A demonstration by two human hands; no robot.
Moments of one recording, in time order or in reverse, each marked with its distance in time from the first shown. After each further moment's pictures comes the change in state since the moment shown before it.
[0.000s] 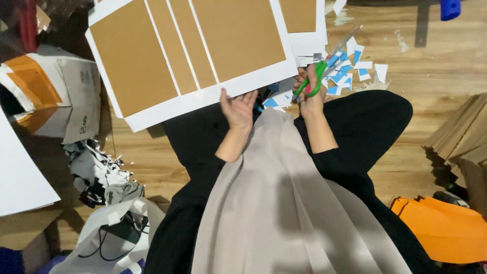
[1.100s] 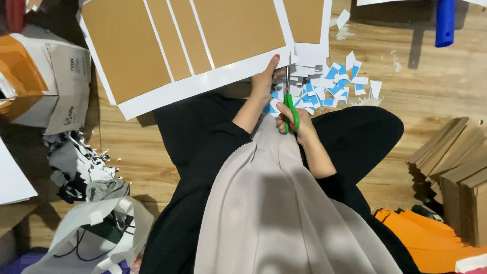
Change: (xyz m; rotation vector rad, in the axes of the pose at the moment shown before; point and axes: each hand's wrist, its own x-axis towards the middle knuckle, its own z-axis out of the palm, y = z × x) left_hand 0.070 -0.039 0.072 0.537 0.076 -0.049; right_hand -0.049 0.001 -0.005 -0.524 -0.307 0.233
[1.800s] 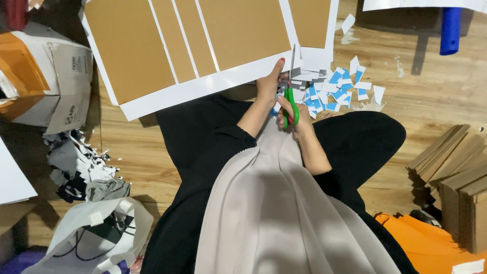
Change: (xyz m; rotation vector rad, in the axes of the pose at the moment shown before) left_hand 0.010 0.002 0.004 0.048 0.078 -0.033; right_hand 0.004 -0.027 0.026 0.068 0.085 -0.014
